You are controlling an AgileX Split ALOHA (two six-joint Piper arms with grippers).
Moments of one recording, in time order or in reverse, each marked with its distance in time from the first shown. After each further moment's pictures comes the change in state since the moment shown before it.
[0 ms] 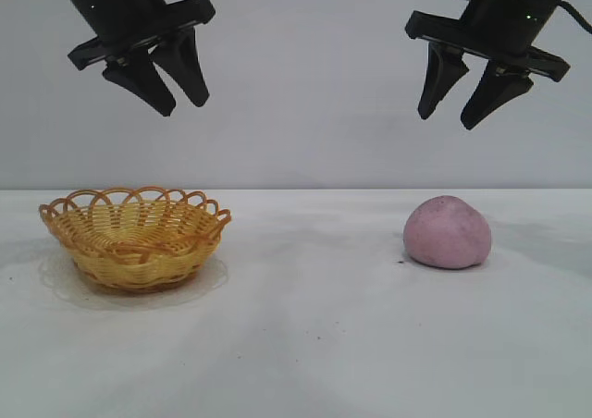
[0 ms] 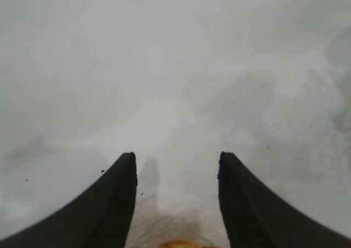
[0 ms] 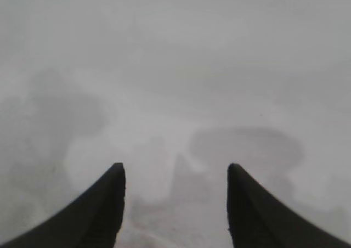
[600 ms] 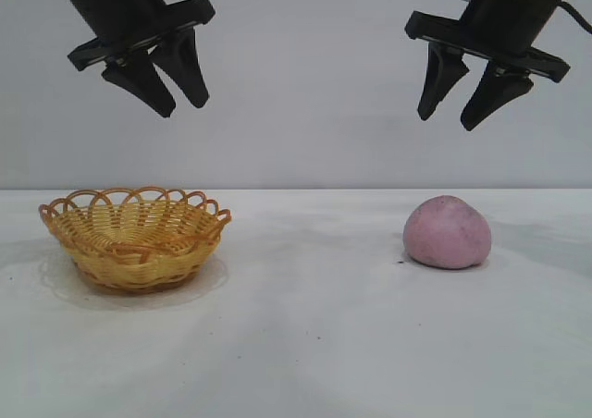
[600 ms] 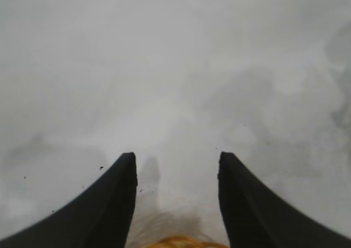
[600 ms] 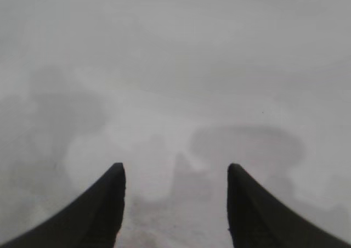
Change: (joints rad) left arm 0.000 0.000 -0.002 0.032 0.037 0.000; right arm 0.000 0.000 0.000 0.000 0.006 0.000
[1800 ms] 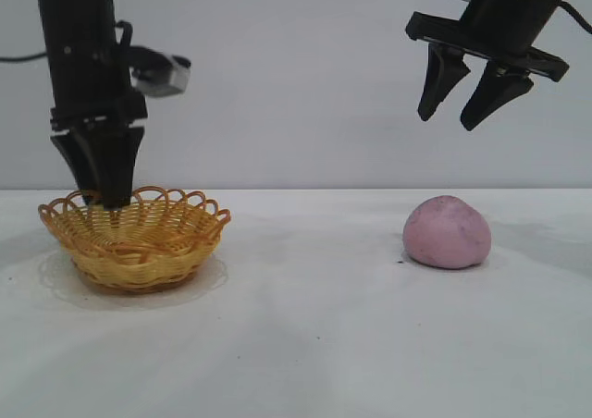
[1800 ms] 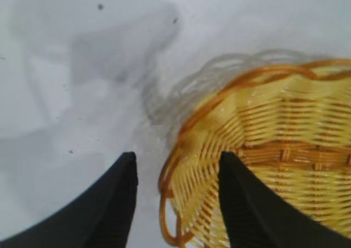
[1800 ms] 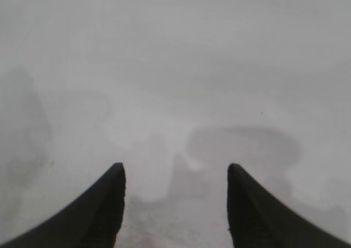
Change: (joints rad) left arm 0.000 0.279 -0.279 0.447 0.546 0.025; right arm 0.000 0.000 0.000 0.000 0.002 -0.025
